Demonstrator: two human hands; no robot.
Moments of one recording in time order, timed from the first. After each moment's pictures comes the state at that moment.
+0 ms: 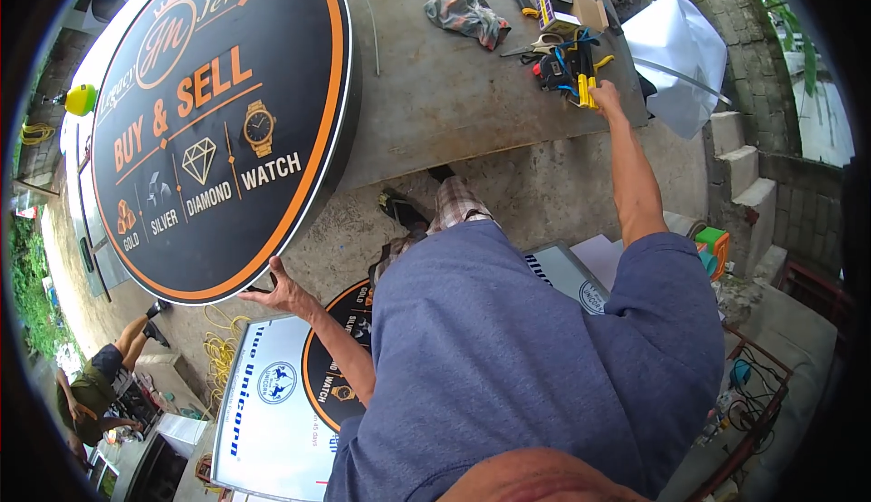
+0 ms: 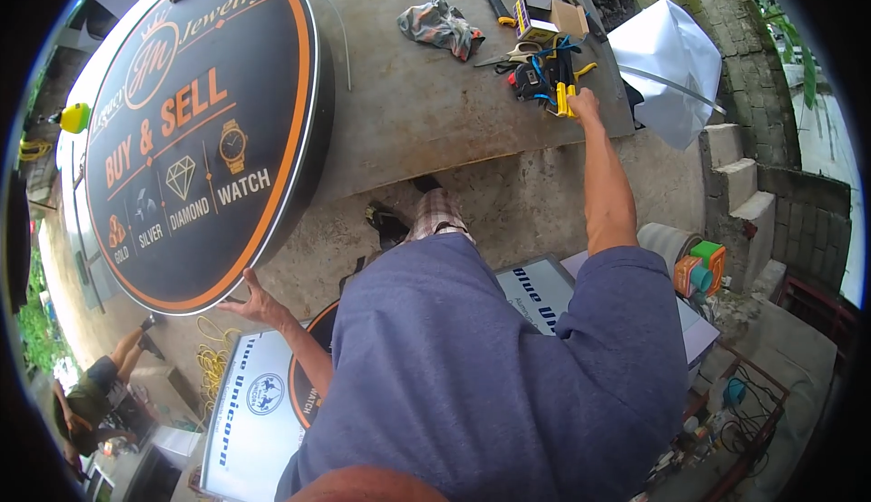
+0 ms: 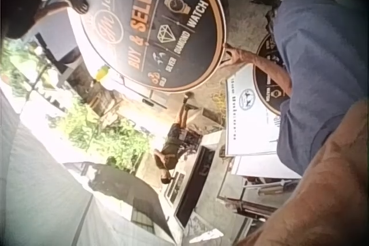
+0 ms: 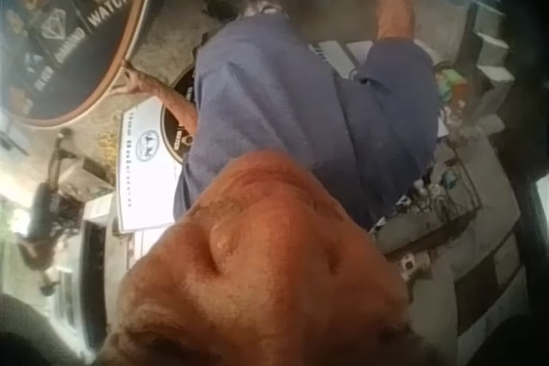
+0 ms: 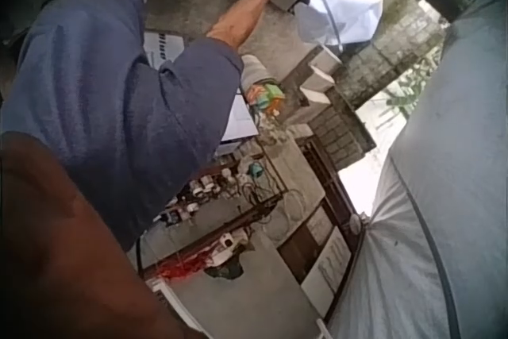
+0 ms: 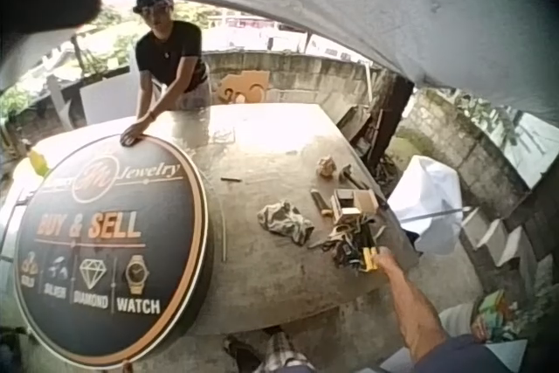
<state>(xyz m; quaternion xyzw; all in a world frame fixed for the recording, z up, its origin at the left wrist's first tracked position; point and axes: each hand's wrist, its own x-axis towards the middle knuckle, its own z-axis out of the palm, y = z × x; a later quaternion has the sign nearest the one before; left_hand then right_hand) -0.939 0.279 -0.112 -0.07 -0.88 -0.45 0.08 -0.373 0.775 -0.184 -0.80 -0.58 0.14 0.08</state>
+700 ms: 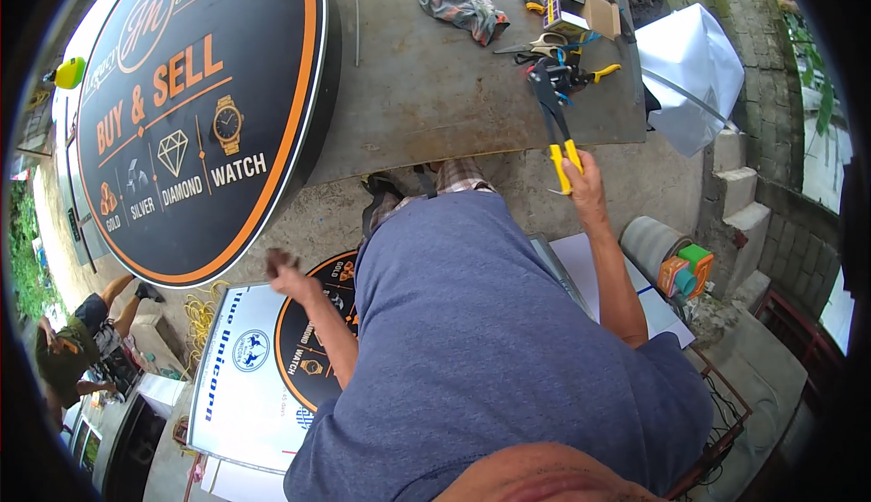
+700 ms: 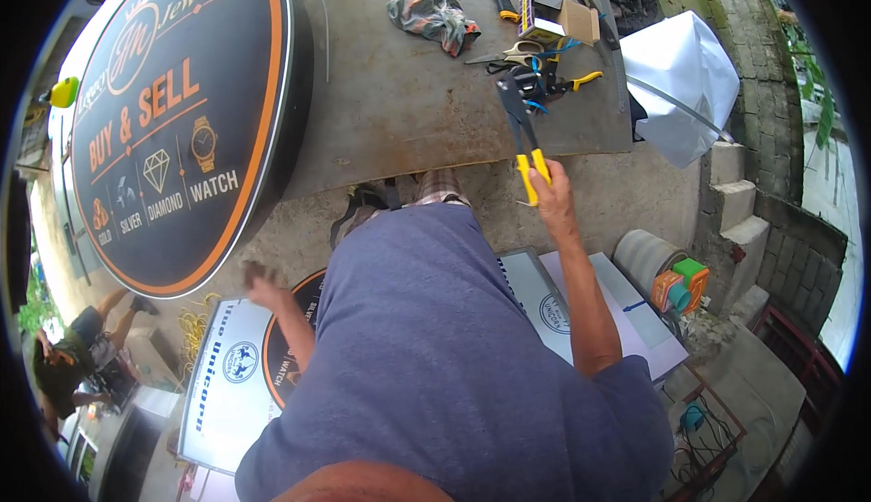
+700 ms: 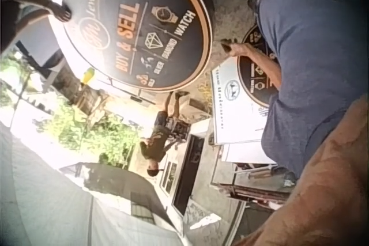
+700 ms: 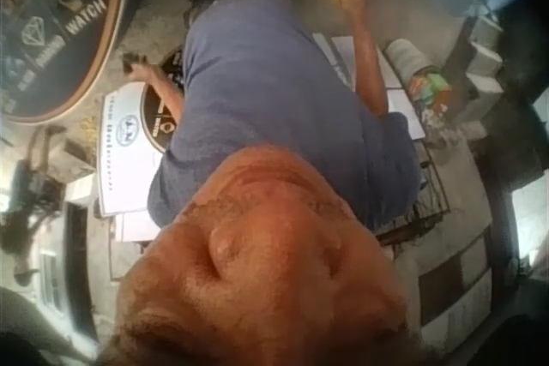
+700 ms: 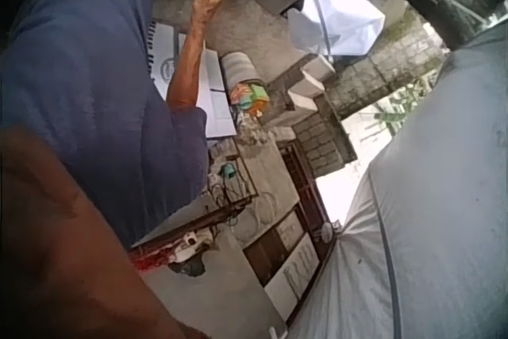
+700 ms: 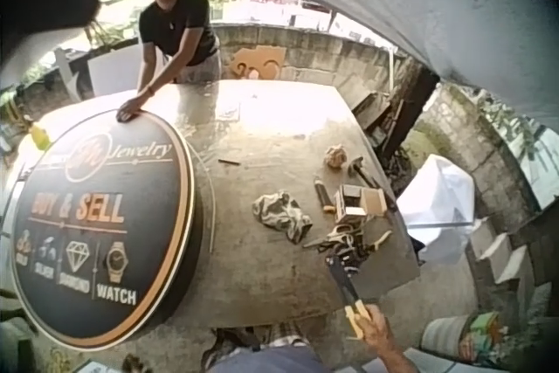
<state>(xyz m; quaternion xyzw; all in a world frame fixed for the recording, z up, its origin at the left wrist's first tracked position) -0.876 0.297 -0.148 0.09 -0.80 -0.59 -0.12 -0.431 0.600 -0.065 -0.63 -0.58 0.45 0.25</state>
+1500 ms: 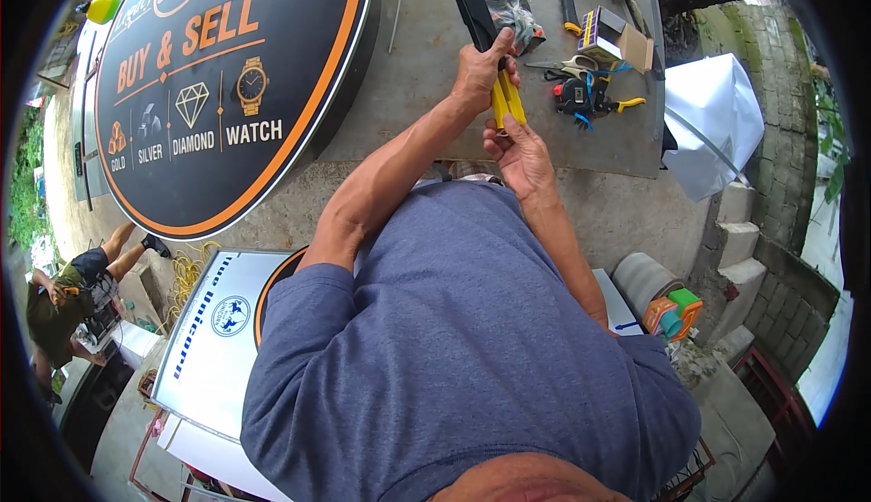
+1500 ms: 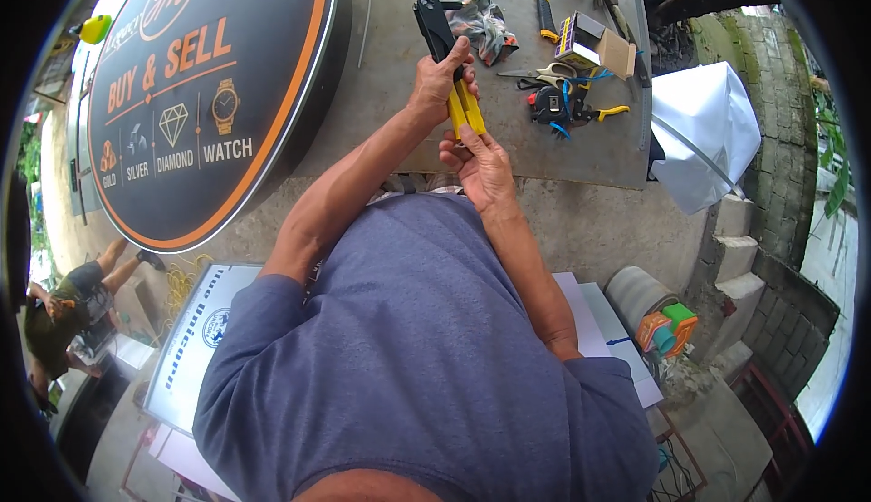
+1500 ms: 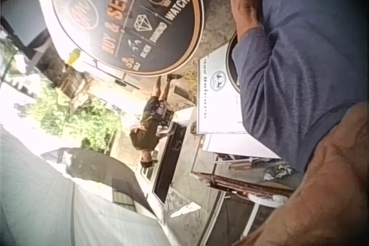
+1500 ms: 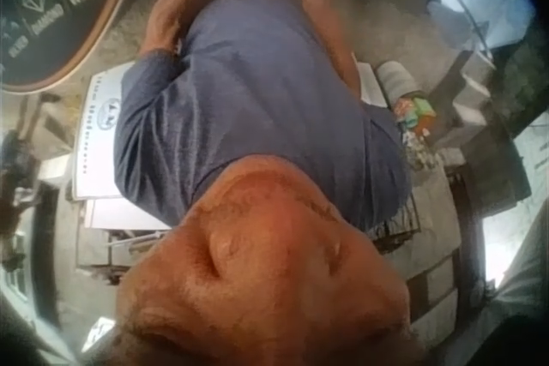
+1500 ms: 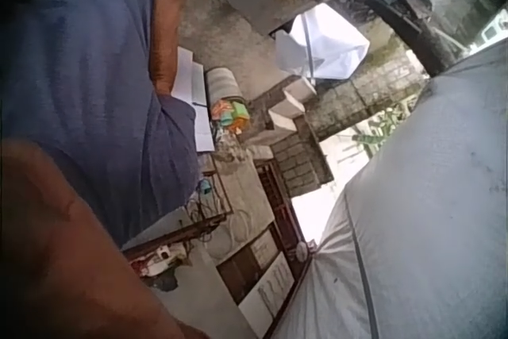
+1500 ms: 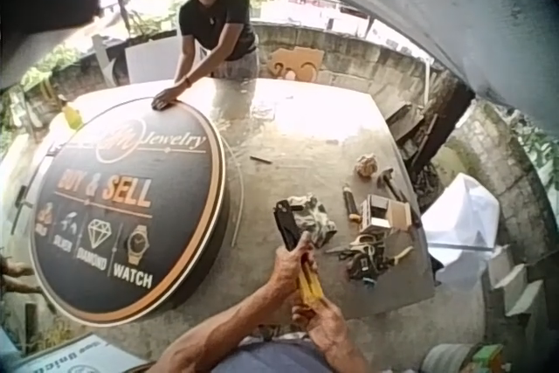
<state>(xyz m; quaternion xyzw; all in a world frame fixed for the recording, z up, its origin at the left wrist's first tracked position) -0.722 0.692 -0.092 -0.06 -0.41 -0.62 -0.66 -0.576 0.622 -0.066 -0.44 -0.13 0.82 0.33</state>
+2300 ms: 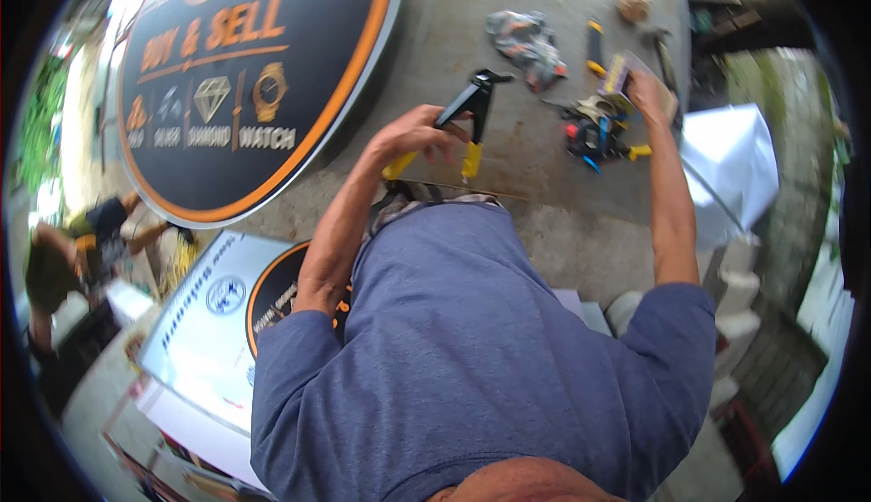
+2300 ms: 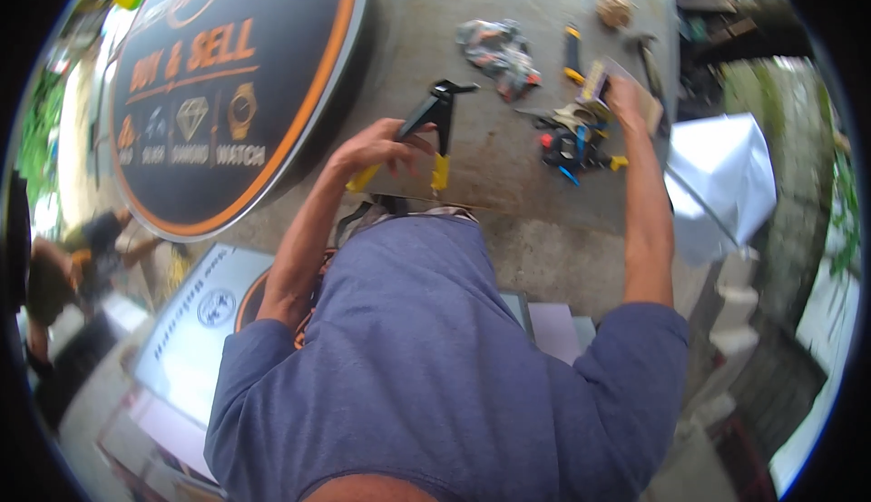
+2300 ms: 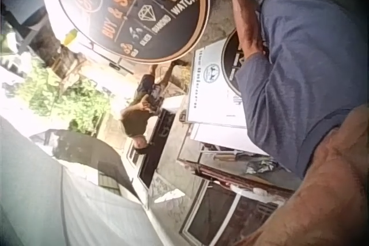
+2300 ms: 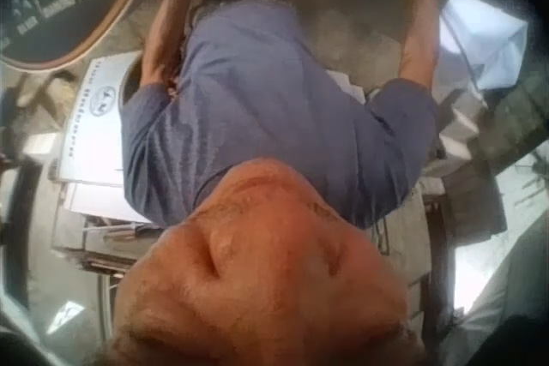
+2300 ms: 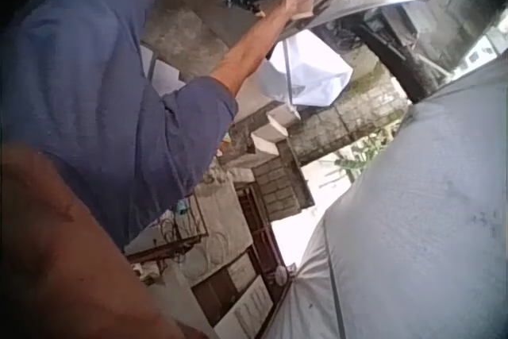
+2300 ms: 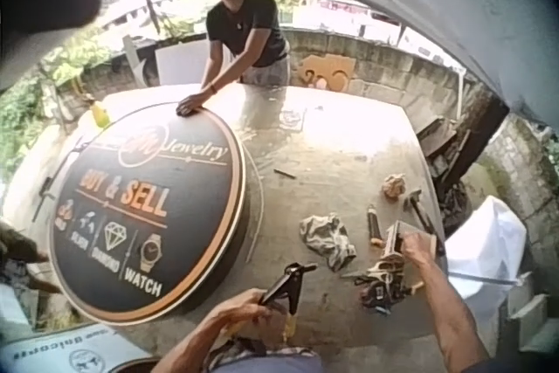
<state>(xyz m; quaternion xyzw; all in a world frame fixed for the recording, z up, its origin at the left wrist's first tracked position) -0.821 0.622 -0.094 -0.35 -0.52 -0.30 -0.72 -0.413 1.004 -0.198 -0.42 -0.90 0.05 -0.01</state>
